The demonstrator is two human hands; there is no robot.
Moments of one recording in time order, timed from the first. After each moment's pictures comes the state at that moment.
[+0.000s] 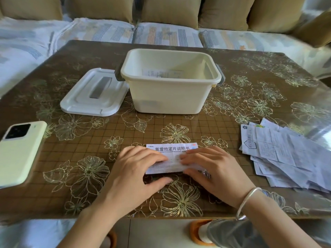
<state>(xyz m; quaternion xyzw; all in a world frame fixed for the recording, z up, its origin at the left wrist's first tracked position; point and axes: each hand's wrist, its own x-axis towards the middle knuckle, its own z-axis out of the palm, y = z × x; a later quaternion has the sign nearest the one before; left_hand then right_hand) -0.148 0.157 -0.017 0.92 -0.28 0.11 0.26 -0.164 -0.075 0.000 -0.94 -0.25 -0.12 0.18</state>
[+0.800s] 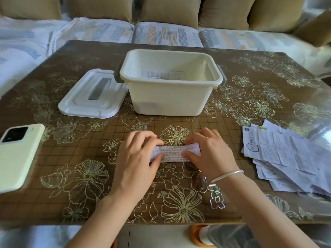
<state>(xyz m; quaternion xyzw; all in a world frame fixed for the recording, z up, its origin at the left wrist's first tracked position) -0.122 0.138 -0.023 0.94 -0.18 0.20 0.23 -0.125 -0.055 0.010 -0.99 -0.03 -0.04 0.14</state>
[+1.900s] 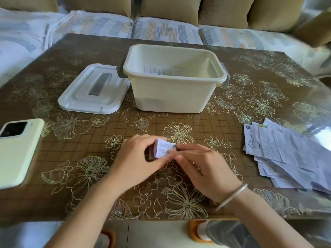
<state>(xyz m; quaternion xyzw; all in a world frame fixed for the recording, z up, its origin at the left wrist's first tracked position) -0.116 0.154 -0.005 0.92 -0.18 -0.01 0.35 -0.157 -0.039 0.005 -0.94 -0.18 -0.06 0.29</state>
